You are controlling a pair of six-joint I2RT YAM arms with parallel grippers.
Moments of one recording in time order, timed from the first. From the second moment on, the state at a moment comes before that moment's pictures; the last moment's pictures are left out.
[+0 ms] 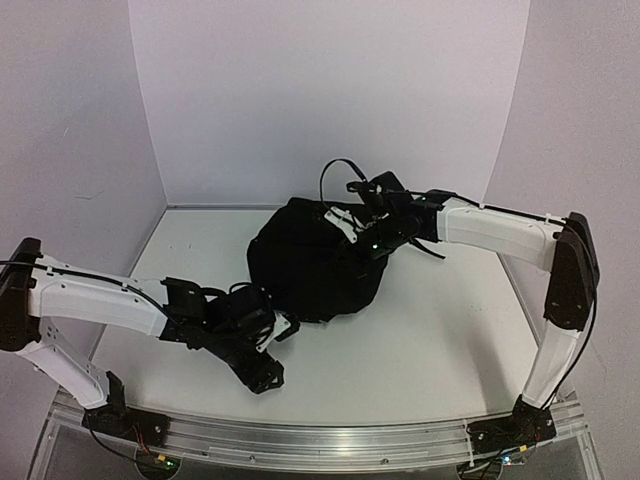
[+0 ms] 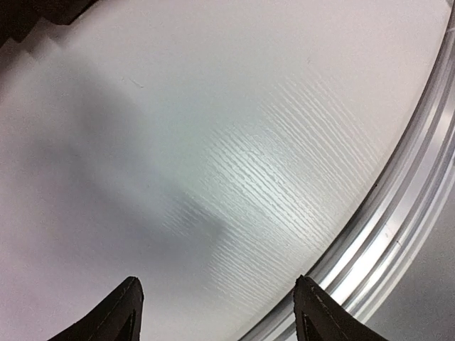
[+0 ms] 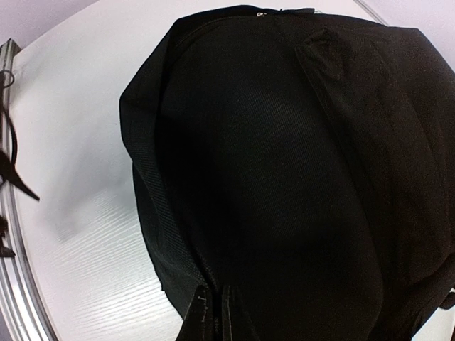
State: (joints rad) left arm -1.19 1.46 0.89 -0.57 0.04 -0.35; right arm 0.77 1.85 1.57 -0.59 -0.27 -0.24
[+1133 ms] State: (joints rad) left arm -1.00 1.76 0.81 0.29 -0.13 -0.43; right arm 0.76 1.86 1.66 -0.64 -0.28 -0.13
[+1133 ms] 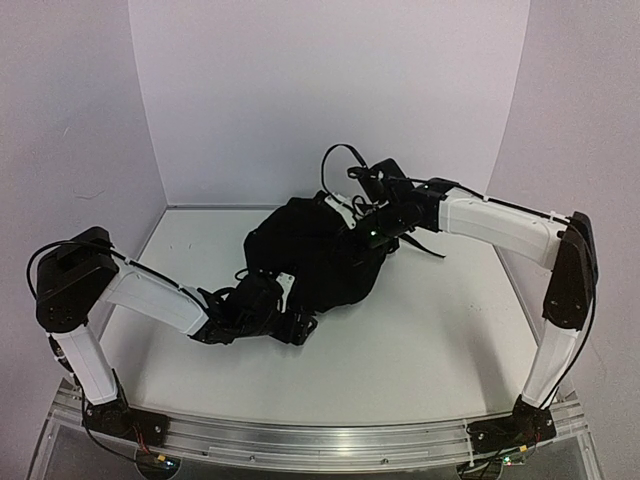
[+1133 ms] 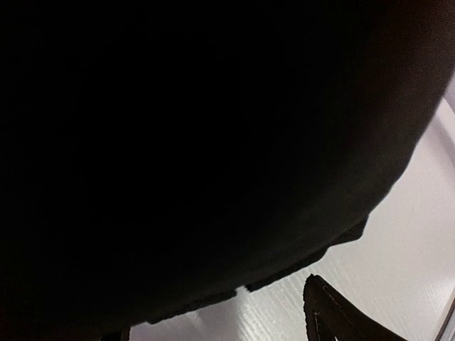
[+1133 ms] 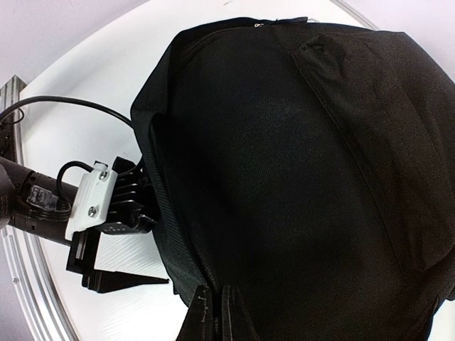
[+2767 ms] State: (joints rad) left arm -1.04 1.61 1.13 -0.47 0.28 -0.48; right arm 0.33 1.61 1.63 -0.72 -0.38 -0.04
